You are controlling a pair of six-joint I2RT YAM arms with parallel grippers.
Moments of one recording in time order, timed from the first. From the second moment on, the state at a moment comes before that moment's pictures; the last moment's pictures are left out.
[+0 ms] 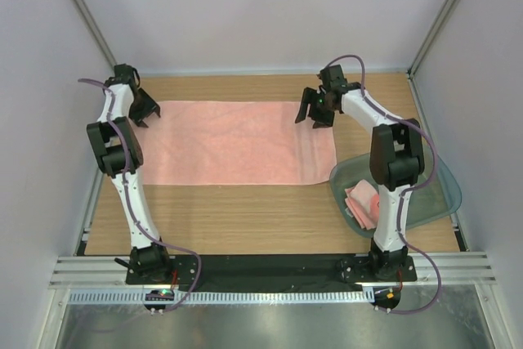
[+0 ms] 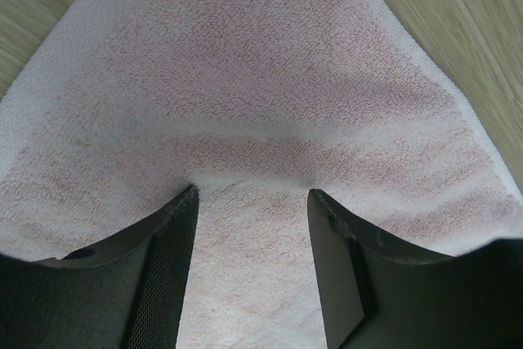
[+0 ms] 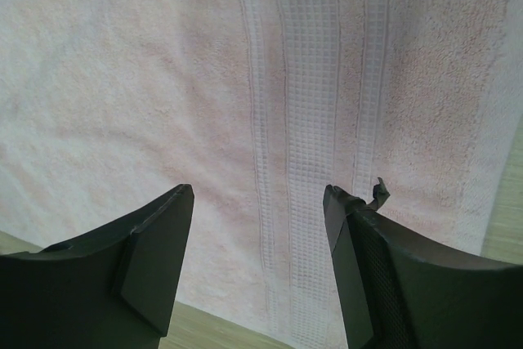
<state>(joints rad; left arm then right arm) 0.25 2.42 2.12 -0.86 0.02 -0.55 0.25 2.06 1.66 -0.60 -0.22 0.44</state>
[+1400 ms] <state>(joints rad) 0.30 1.56 1.29 -0.92 0.01 -0.54 0.25 1.47 1.07 -0.79 0.00 0.45</state>
